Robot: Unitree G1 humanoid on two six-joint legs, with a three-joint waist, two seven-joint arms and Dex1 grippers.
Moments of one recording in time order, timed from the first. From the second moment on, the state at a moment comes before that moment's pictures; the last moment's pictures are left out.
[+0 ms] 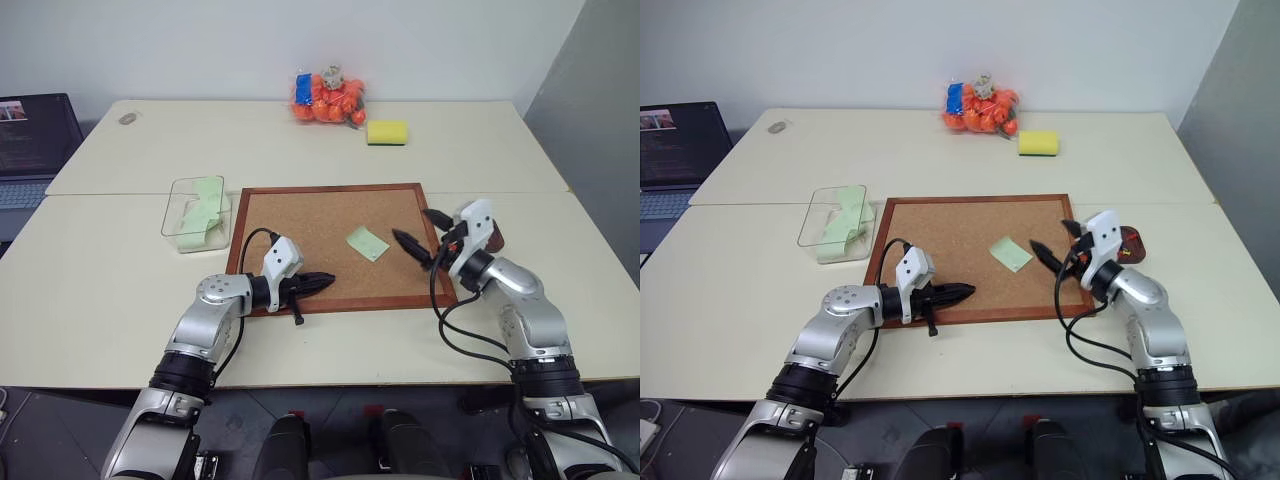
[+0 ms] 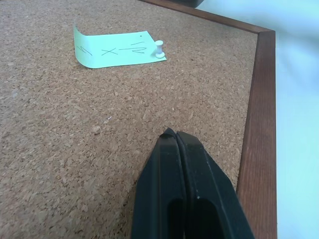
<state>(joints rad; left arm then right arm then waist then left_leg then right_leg) -0.45 0.42 -0.15 0.27 -0.22 0.23 -1.02 -0.39 -0.37 0.03 0.02 0.33 0.27 0.69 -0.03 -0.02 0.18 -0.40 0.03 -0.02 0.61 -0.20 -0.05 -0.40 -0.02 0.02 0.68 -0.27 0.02</state>
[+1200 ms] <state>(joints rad) -0.44 0.42 -0.15 0.25 -0.22 0.24 -1.01 -0.52 -0.22 0.14 0.43 0.14 0.03 0.72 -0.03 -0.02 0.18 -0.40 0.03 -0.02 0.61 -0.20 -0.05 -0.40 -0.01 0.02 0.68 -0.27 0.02</state>
